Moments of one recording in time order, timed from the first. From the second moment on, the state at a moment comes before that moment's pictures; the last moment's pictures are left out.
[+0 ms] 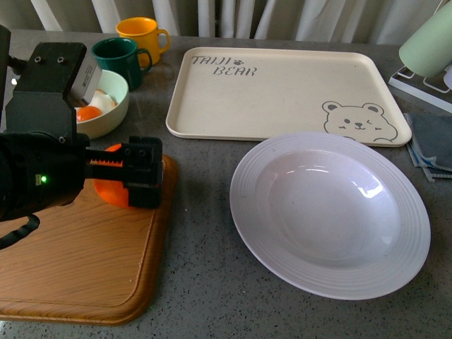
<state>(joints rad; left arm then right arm) -0.36 1.87 0.57 0.61 -0.03 -0.18 0.00 0.01 0.02 0.00 0.00 0.00</state>
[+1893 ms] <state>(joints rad) -0.71 2.08 0.96 0.46 0.15 -0.06 0.00 0.01 0.02 0.00 0.00 0.00</state>
